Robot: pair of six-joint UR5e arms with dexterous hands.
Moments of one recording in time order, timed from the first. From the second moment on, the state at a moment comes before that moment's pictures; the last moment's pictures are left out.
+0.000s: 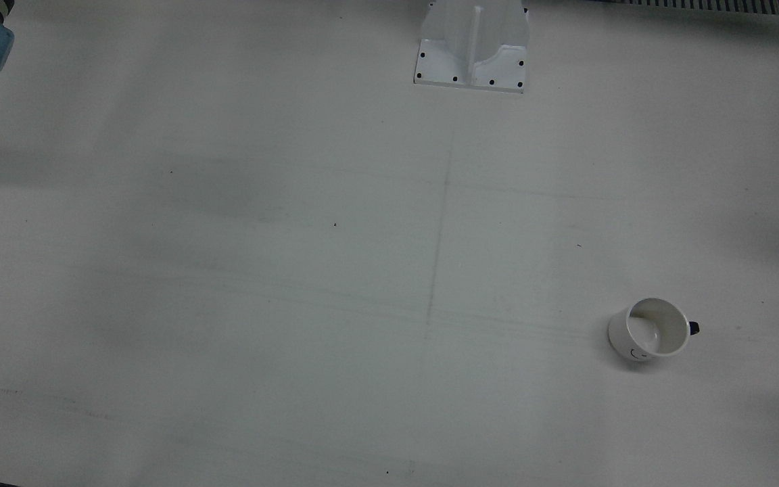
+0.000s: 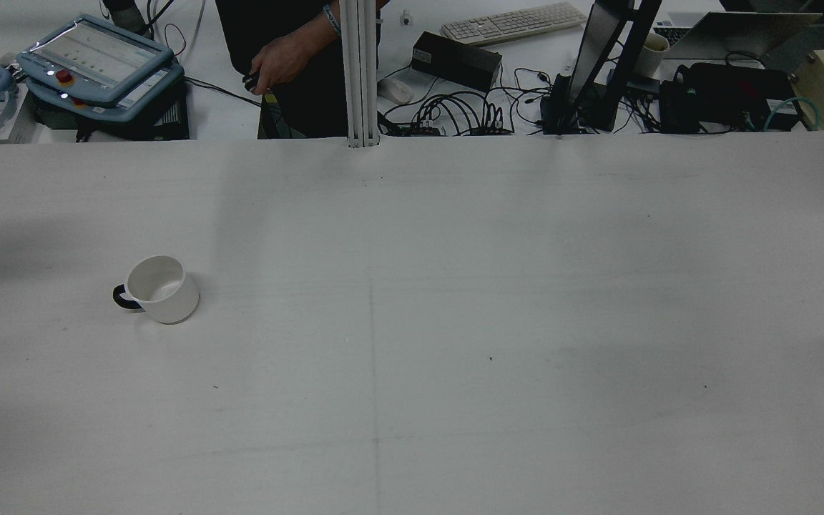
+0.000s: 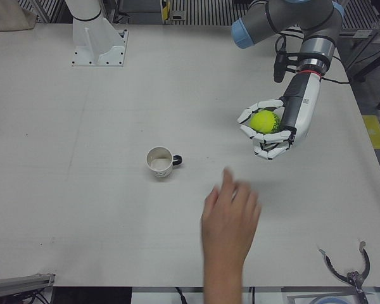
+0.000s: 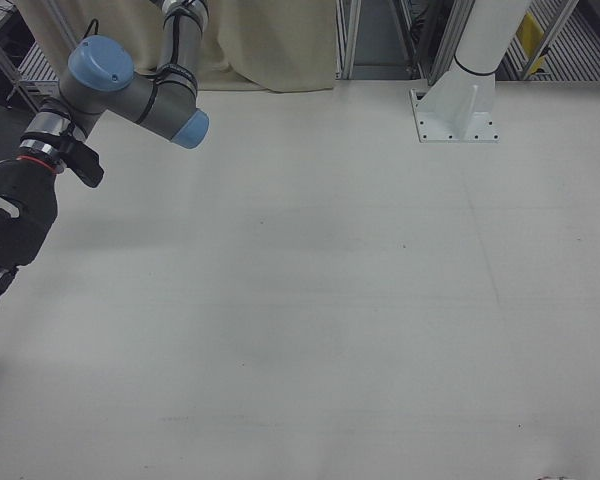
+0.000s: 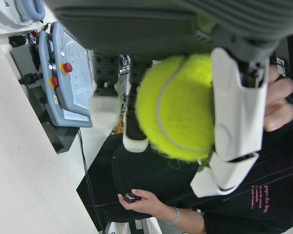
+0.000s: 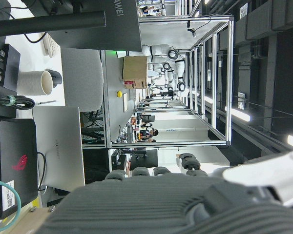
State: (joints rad) left arm -1.42 -1.63 -1.89 0.28 1.82 0.29; right arm 1.51 -1.45 1.51 -3.32 -1.41 0.08
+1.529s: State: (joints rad) left arm -1.02 -1.74 -1.95 0.37 1.72 0.30; right arm 1.51 -1.45 1.51 -3.32 -1.41 0.08
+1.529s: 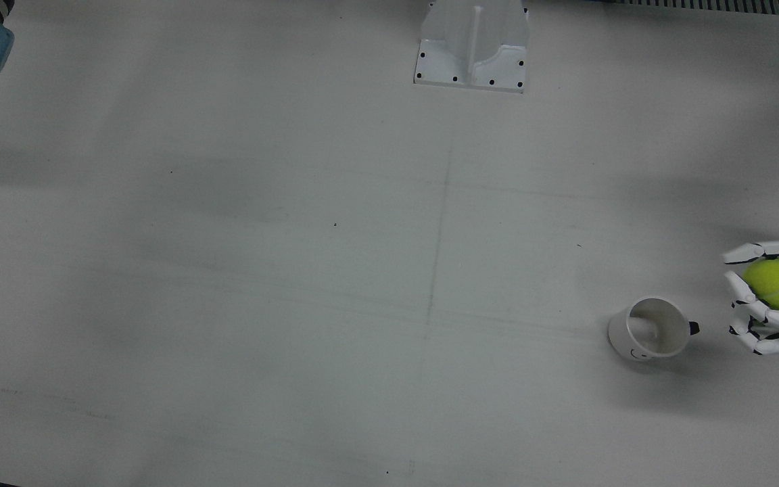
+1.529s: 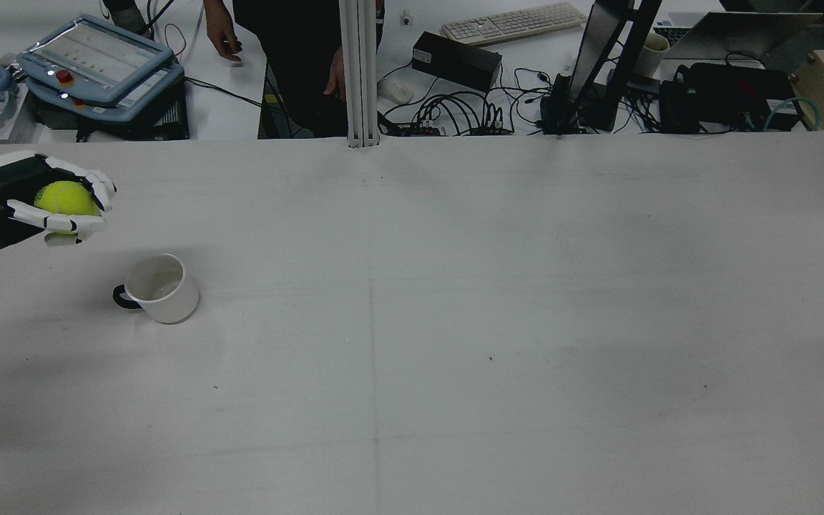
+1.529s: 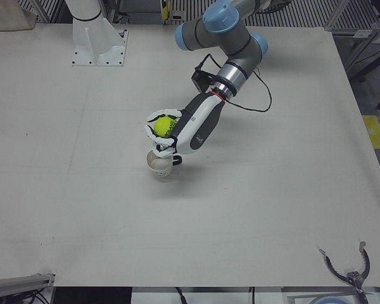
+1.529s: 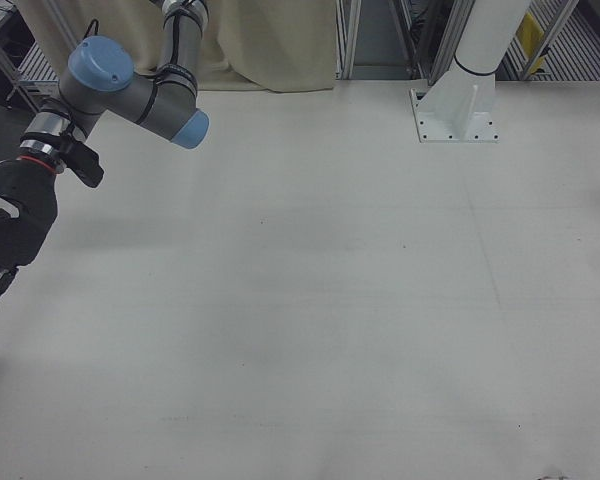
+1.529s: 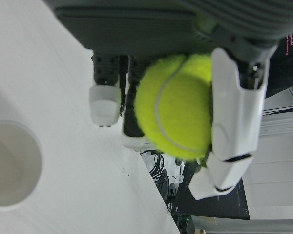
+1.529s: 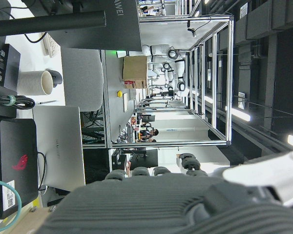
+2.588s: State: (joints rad) left arm -0.97 -1.75 -1.93 0.38 1.72 0.30; right arm 1.51 -1.45 1.51 -3.32 -1.41 0.08
